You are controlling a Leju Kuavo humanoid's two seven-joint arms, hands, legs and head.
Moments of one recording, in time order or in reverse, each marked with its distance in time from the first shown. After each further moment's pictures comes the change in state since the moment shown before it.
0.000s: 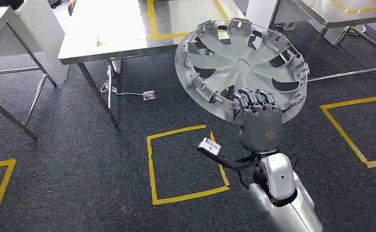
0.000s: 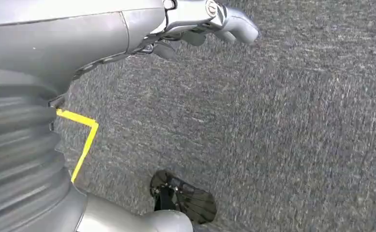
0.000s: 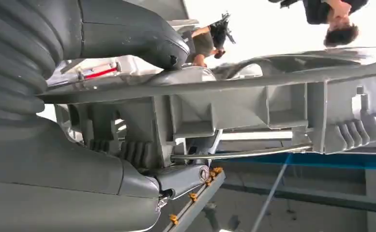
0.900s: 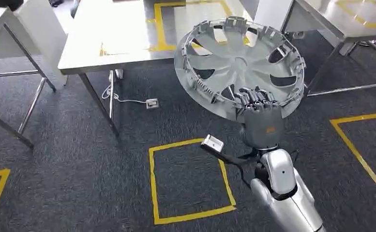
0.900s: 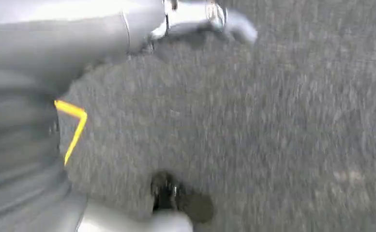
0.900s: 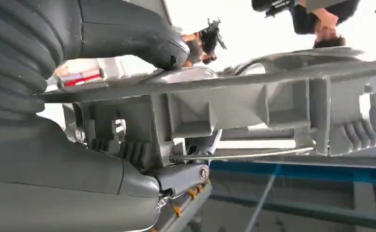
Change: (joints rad) left arm 0.009 -0.003 0.023 0.002 0.002 -0.003 0.006; right arm -0.030 -0.014 -0.005 0.071 -0.055 -0.042 -0.016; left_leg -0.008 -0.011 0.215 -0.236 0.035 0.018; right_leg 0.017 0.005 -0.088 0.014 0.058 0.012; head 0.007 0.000
